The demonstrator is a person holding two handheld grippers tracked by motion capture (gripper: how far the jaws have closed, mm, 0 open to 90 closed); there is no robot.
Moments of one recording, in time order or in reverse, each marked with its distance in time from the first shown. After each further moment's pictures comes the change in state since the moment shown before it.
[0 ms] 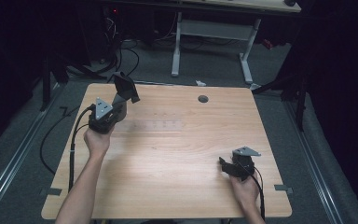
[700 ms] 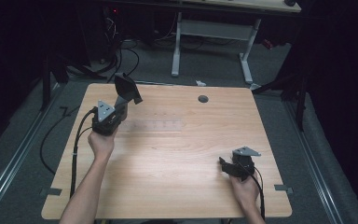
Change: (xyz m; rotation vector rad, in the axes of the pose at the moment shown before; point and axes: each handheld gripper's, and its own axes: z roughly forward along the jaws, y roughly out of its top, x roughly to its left) left arm -0.012 -0.001 0.001 -0.009 0.010 -0.073; right arm 0.000 0.000 0.000 -0.001 0.001 -0.001
